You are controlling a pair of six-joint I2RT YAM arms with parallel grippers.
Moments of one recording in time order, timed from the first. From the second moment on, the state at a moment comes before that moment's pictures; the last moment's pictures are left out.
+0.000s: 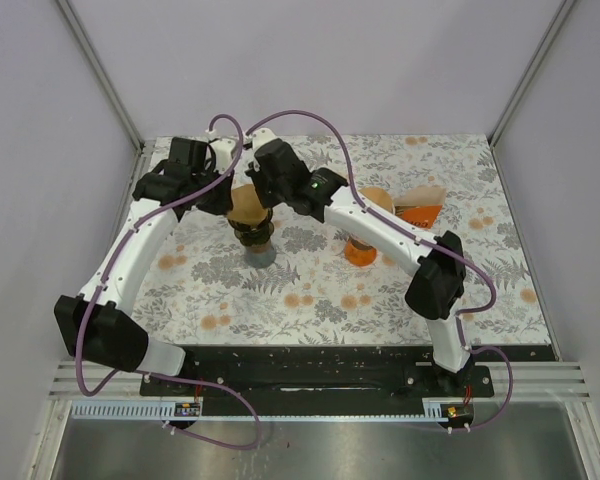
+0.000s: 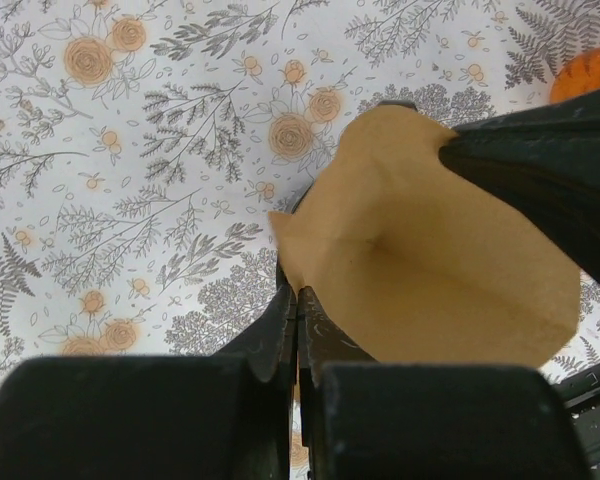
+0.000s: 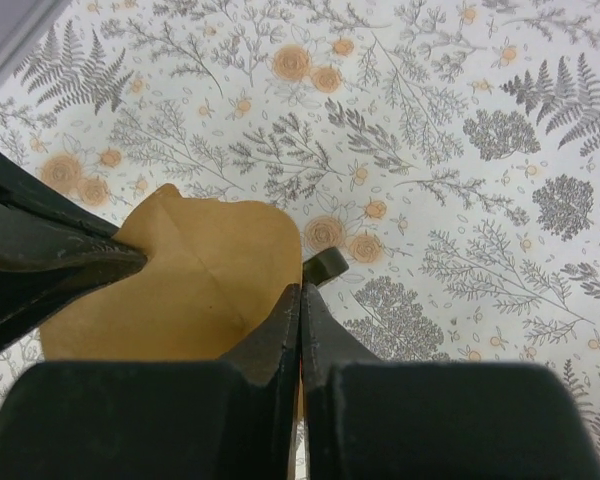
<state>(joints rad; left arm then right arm) -0.24 1.41 1.43 -0.84 0.17 0.06 0.90 2.03 2.05 -0.57 0.20 0.18</state>
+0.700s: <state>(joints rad) -0.24 1.45 1.53 -0.85 0.21 0.10 0.89 1.95 1.83 -0.38 0.15 0.15</state>
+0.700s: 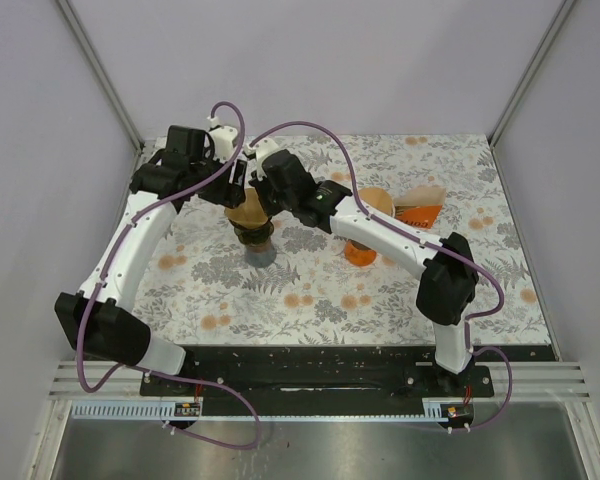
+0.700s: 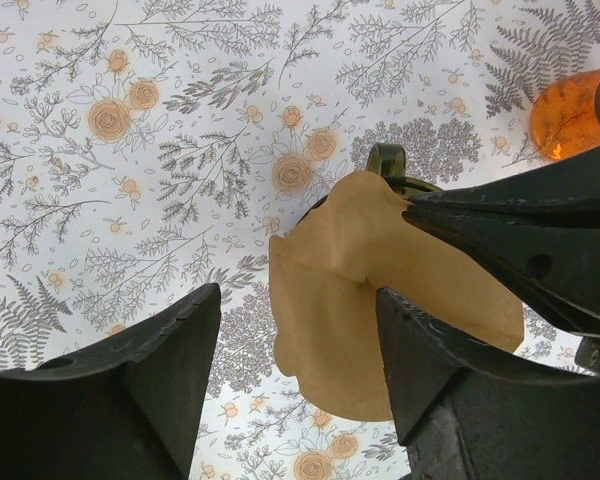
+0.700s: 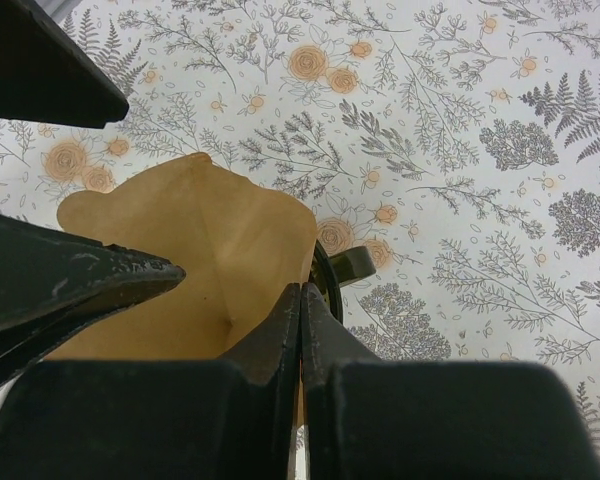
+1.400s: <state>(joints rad) -0.24 1.59 1.53 -0.81 0.22 0.15 0.89 1.92 1.76 -0.30 0.11 0.13</state>
